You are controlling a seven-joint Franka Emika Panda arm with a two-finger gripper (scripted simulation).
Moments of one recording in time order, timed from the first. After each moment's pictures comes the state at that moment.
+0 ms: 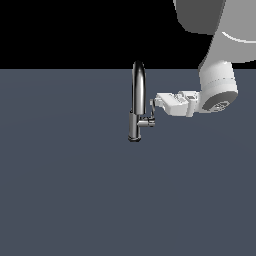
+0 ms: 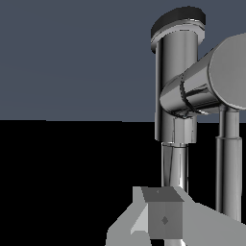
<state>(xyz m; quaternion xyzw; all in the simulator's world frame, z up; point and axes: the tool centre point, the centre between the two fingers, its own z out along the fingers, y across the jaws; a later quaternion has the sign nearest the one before) 0.111 -0.096 0.161 -0.51 0.49 0.50 0.50</state>
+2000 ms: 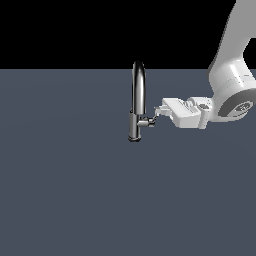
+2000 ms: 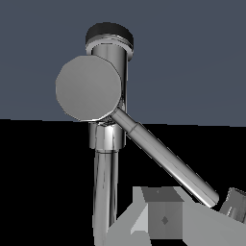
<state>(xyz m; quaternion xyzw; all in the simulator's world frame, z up) 0.034 -0.103 0.153 -0.51 0.50 0.49 0.51</state>
